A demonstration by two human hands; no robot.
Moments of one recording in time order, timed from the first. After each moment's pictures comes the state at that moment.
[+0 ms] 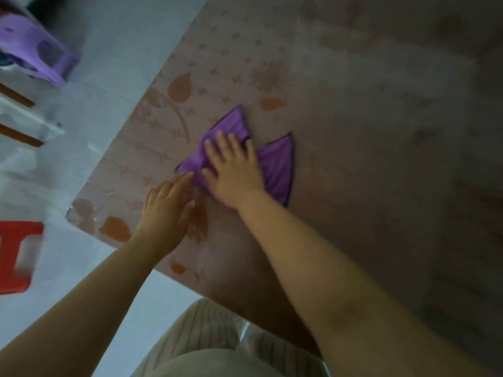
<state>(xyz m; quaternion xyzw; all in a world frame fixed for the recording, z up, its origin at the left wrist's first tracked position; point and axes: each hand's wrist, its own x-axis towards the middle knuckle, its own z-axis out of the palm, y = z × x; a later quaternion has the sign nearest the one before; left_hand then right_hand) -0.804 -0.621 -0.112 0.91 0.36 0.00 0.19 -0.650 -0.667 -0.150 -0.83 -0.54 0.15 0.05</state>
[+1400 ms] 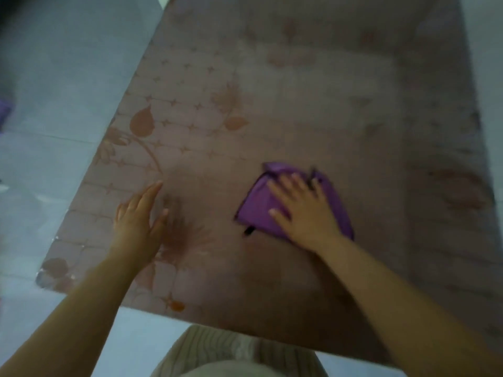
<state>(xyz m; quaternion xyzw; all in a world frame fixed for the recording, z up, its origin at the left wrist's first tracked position) -0.794 -0.570 -0.115 0.93 0.30 0.02 0.22 -0.604 -0.817 -0.157 -0.89 -0.45 0.07 0.05</state>
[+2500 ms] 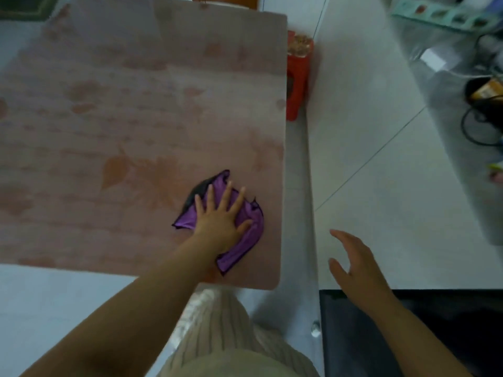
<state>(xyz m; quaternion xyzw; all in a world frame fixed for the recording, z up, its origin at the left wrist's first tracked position) -0.637 -1.024 -0.141 0.98 0.13 -0.13 0.08 -0.609 -1.305 -0.087 -0.92 -0.19 0.18 0.30</state>
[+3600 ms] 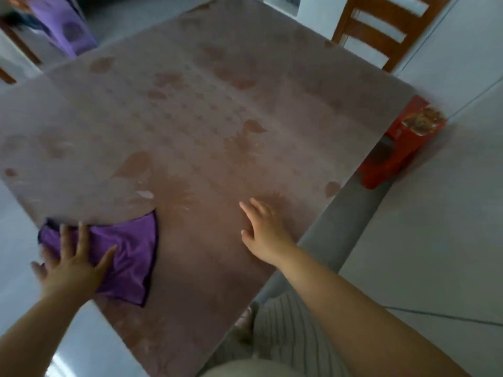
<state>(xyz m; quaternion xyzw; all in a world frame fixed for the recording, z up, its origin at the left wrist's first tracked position) -0.738 -0.972 -0.153 0.68 0.70 -0.09 0.17 -0.393 -1.071 -0.107 -0.74 -0.61 0.26 0.09</state>
